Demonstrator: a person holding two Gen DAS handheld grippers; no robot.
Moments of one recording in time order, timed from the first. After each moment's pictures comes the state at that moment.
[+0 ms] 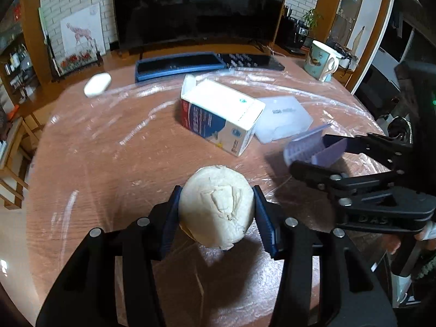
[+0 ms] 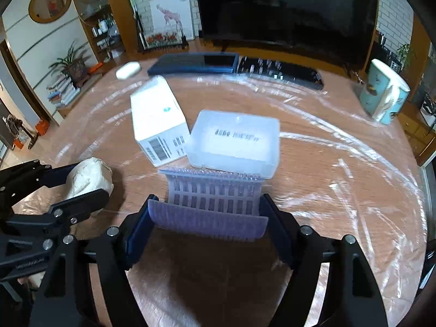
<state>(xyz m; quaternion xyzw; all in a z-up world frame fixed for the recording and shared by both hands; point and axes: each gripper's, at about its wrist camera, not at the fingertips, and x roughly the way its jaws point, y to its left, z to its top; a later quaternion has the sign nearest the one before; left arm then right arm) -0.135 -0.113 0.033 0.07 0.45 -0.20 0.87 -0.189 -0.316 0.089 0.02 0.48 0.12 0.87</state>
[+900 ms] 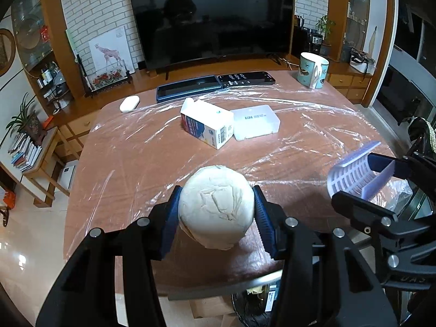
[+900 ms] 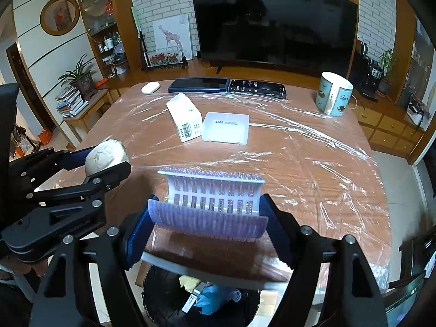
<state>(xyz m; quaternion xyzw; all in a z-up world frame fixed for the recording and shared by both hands) -0.226 -0.147 0.080 0.10 0.41 -0.12 0.90 -0.308 -0.335 0.152 0.02 0.44 0.11 0.89</state>
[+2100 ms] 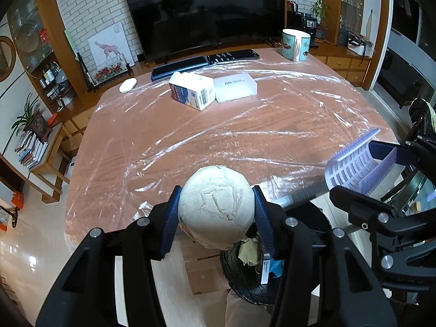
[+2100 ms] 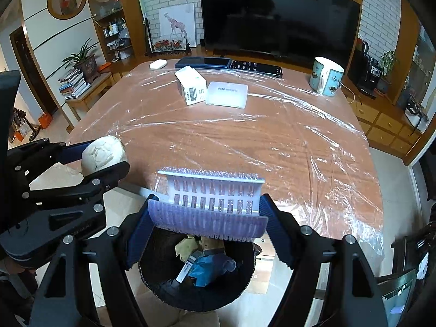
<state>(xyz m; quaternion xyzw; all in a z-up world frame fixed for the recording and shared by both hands) -0.295 -0.164 0.066 0.13 0.43 -0.12 0.88 -0.373 -0.340 0.141 -0.01 0.47 0.11 0.88</state>
